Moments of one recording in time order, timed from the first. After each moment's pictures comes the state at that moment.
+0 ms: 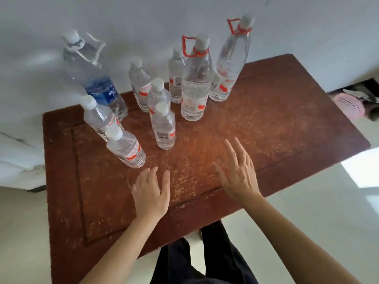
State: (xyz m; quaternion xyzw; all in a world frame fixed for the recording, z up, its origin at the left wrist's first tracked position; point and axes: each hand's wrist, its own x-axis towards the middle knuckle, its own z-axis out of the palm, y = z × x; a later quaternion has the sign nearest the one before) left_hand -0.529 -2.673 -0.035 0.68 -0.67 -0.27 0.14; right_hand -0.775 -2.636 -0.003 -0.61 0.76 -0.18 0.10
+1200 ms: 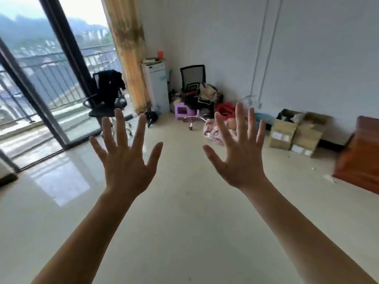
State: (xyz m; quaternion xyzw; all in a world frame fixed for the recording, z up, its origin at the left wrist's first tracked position) left_hand -0.919 -1.831 0.264 -0.37 -0.87 -0.16 0.28; right_hand -0.755 -1.623 0.240 0.21 0.88 0.02 -0.43
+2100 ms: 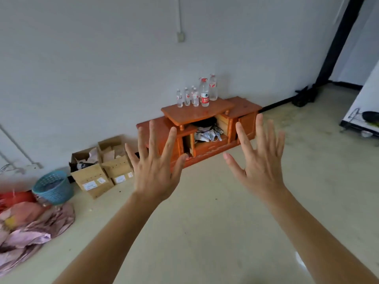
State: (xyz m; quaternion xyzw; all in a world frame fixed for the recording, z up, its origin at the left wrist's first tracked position) left_hand -0.570 -1.119 0.228 -0.84 -0.47 -0.24 0.08; right_hand -0.319 -1.217 0.213 0.71 0.58 0.27 -0.30
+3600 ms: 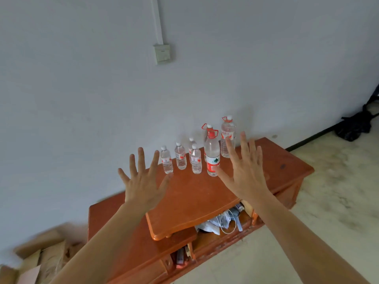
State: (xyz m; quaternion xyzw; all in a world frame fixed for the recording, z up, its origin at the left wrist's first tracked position) left_hand -0.080 -0.140 0.168 -0.81 -0.57 -0.11 0.02; right_hand 0.197 -0.242 0.172 0.76 0.60 0.10 -0.22
